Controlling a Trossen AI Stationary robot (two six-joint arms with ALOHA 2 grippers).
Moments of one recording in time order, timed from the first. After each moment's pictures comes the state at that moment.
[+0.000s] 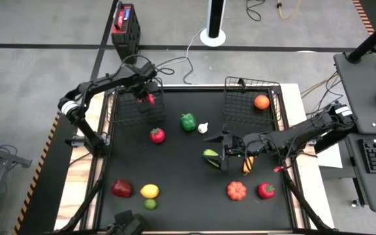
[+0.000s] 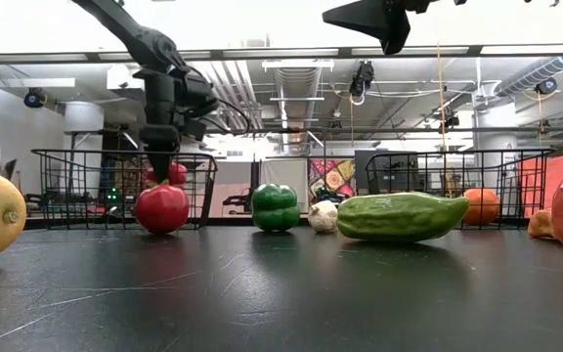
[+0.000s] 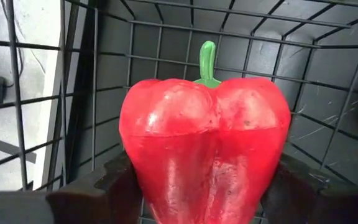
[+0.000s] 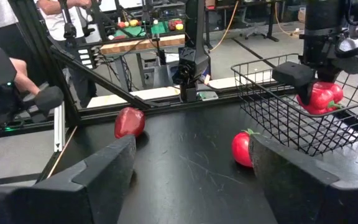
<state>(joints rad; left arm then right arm) 0.83 1.68 1.26 -0.99 -0.06 0.53 0.27 1.31 0.77 0.39 0.32 0.17</state>
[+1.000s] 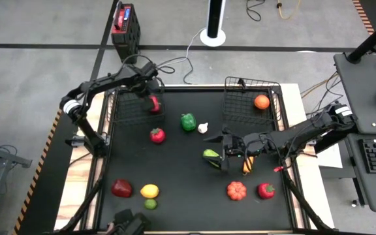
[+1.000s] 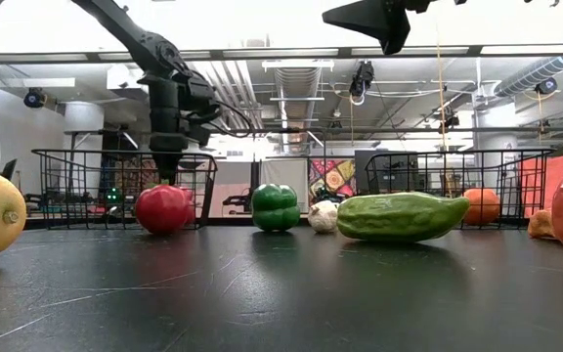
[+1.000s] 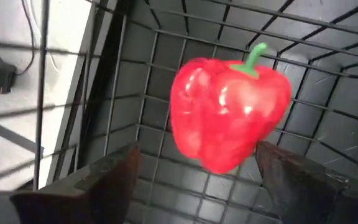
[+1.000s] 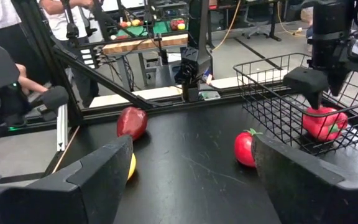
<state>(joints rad) 0.83 1.70 1.26 -0.93 -0.09 0.43 0.27 1.31 0.77 0.39 0.31 0.18</state>
